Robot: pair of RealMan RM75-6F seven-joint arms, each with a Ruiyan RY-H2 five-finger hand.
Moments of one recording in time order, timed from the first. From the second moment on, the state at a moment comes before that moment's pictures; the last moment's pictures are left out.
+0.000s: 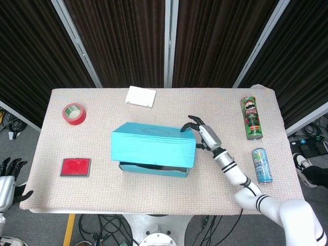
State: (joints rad) left arm -0.01 -1.14 -0.02 -1.58 1.41 1.47 0.10; right arm 0.79 -1.75 0.15 -0.91 -1.47 1.03 0.93
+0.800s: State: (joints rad) left arm 0.01 -1.15 -0.01 -1.53 1.43 1.49 0.04; right arm 0.89 -1.67 0.49 -1.22 -0.71 0.77 0.81
